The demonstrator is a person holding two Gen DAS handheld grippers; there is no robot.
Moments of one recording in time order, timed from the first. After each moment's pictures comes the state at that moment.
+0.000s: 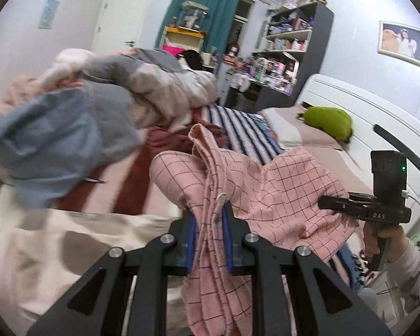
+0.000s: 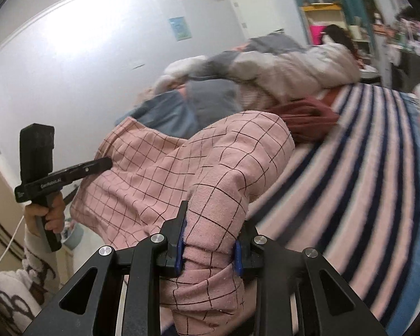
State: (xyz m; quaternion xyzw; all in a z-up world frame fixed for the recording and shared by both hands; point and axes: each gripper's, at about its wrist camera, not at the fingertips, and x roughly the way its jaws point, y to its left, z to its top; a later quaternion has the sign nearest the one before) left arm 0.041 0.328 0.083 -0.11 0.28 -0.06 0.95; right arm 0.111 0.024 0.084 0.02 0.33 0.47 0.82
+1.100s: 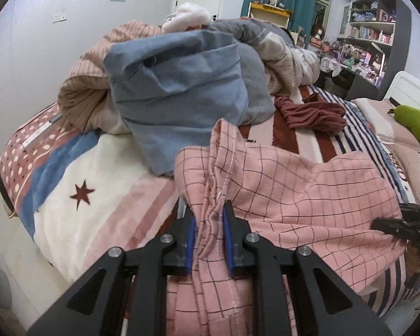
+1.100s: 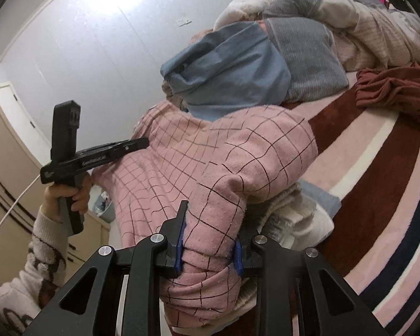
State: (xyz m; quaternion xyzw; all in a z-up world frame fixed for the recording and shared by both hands) left arm 0.022 0.492 -0.001 -0.12 0.37 0.14 0.91; right arm 0.102 0.229 0.016 0.00 0.40 0.58 0.71
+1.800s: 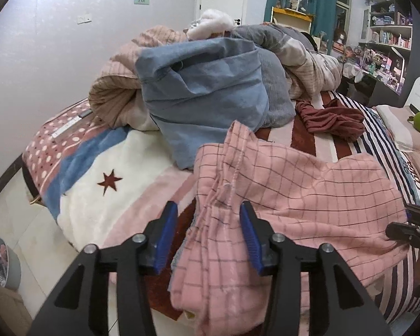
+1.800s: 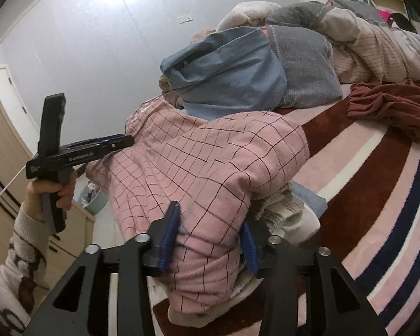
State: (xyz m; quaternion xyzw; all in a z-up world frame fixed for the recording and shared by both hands) left arm -0.003 0.475 0.012 -0.11 0.35 0.21 0.90; right arm 0.093 0.224 0.028 -0.04 0.38 0.56 0.74
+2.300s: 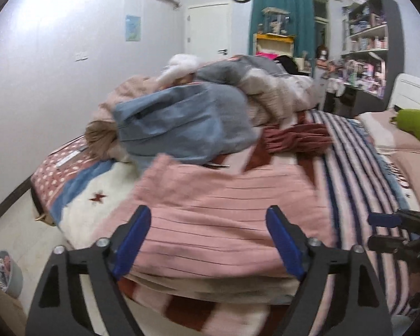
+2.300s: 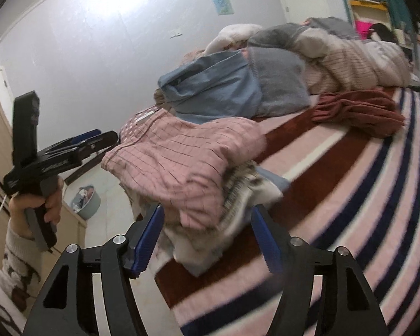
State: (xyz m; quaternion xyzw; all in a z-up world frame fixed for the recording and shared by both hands) left arm -0.031 0.337 0.061 -0.06 0.28 0.20 0.94; right arm 0.055 0.130 0.058 -0.03 0.35 0.52 0.78
